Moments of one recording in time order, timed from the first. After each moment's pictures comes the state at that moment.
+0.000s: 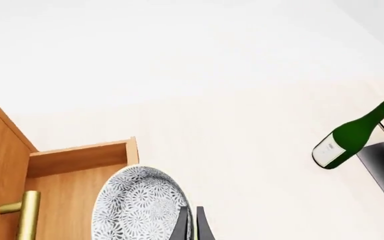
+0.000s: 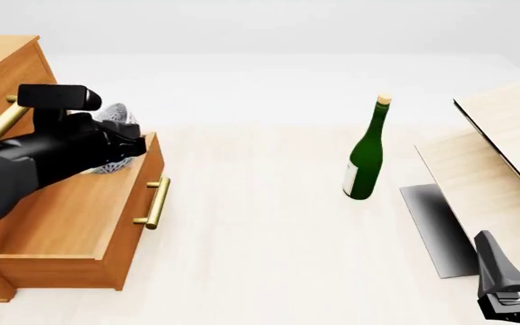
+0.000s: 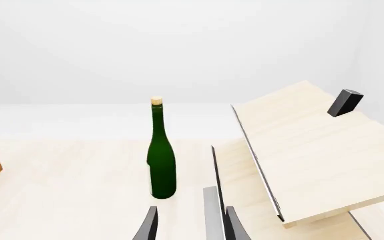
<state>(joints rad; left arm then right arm) -0.29 1.15 -0.80 0.14 -0.11 0.00 0.07 -0.01 -0.06 0.00</state>
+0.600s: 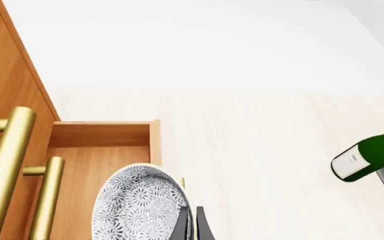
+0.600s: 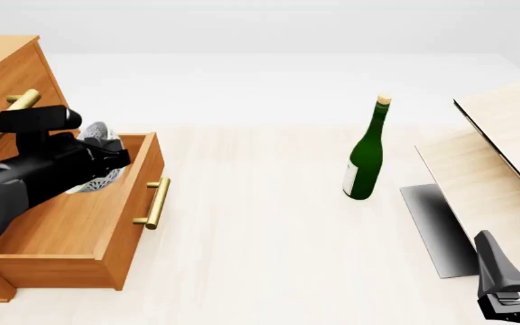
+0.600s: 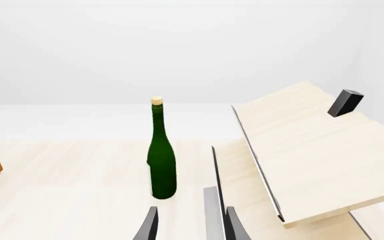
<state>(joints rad) -0.20 1.13 -0.68 0.06 -0.18 0.00 0.07 -0.01 -0.06 0.00</state>
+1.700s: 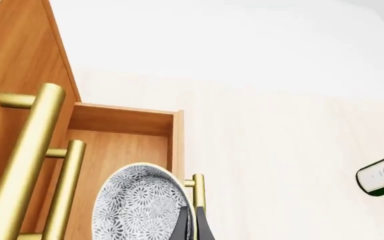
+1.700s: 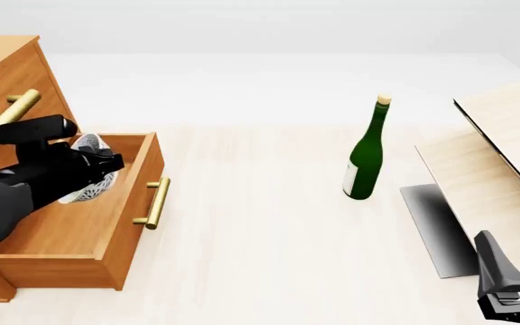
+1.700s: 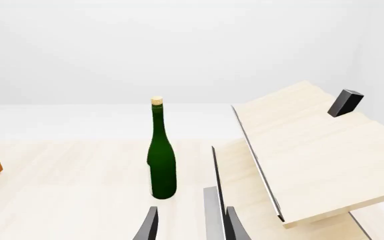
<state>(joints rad) -0.13 1.20 -0.65 0.01 -0.22 0.00 0.07 -0.01 -0.06 0.00</state>
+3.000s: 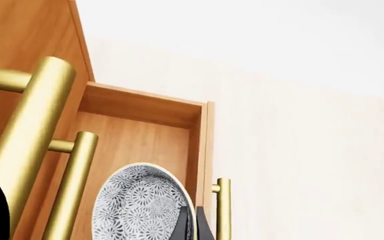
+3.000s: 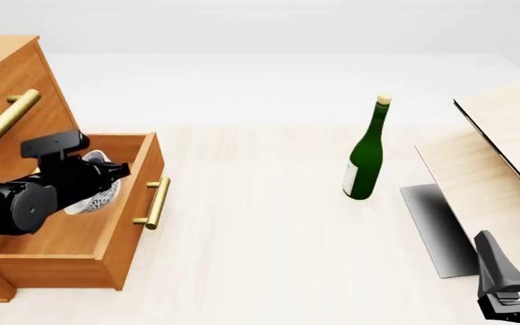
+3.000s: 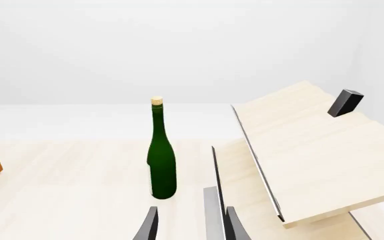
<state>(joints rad) -0.07 1.41 -0.65 -0.12 -0.25 0.00 0.07 -0.01 -0.06 0.00</state>
